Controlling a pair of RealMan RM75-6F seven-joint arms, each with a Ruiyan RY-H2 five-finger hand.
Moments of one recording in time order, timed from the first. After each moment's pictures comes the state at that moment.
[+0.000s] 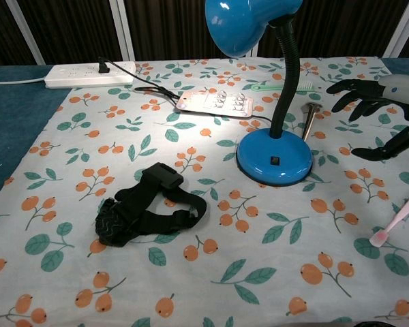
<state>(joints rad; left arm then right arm) -0.07 -1.13 -0.07 -1.60 1.47 1.54 0.17 0.47 -1.31 0.20 -1.74 -1.21 0.99 -0.20</state>
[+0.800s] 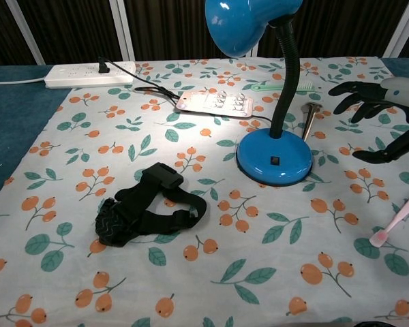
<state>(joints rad) -0.07 -1.13 -0.06 -1.61 1.48 1.54 0.17 0.48 -1.32 0.17 -1.74 -1.19 1.02 -0.20</state>
